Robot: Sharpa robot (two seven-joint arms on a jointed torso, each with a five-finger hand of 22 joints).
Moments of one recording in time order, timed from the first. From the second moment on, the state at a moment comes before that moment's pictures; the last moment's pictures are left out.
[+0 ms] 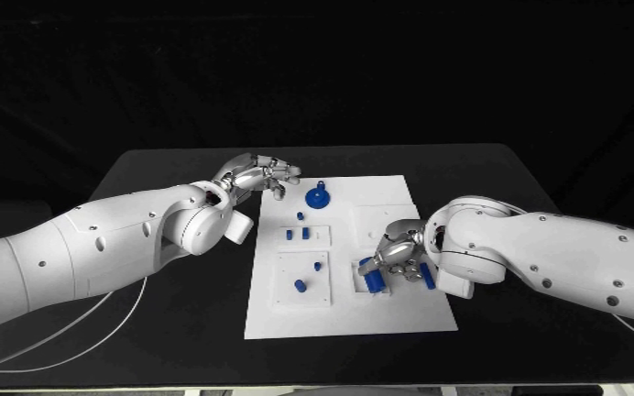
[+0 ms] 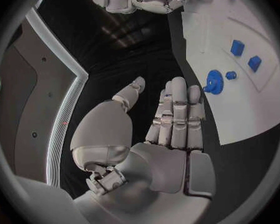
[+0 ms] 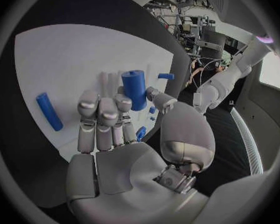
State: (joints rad) left arm 1.18 -0.78 -0.12 1.35 -0.24 -0.21 0.27; left_hand 0.98 -0.10 0.46 -0.20 0.06 0.85 0.17 0.27 0.50 1.20 0.09 0.09 0.16 1.11 -0.02 1.09 0.31 0.05 0.82 -0.09 0.82 1.20; right arm 1.24 -0.78 -0.18 1.62 -0.87 0.08 -0.59; right_hand 0.84 -0.19 0.70 0.02 0.05 1.02 0.05 0.31 0.57 1.20 -0.03 1.00 1.16 1.30 -0.13 1.24 1.04 0.19 1.21 -0.06 1.08 1.31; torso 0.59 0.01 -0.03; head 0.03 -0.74
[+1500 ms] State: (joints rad) left arm 1.18 -0.78 -0.12 1.35 -0.24 -0.21 0.27; left_hand 0.98 -0.10 0.46 -0.20 0.06 0.85 0.17 0.27 0.50 1.20 0.09 0.09 0.16 1.11 -0.02 1.09 0.31 0.05 0.81 -0.09 0.82 1.20; right arm 1.23 -0.78 -0.18 1.62 -0.88 0.07 -0.59; right_hand 0.77 -0.24 0.62 0.04 0.05 1.03 0.08 0.30 0.58 1.20 -0.03 1.00 1.16 1.30 -0.12 1.23 1.04 0.20 1.20 -0.07 1.08 1.31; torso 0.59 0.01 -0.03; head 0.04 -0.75
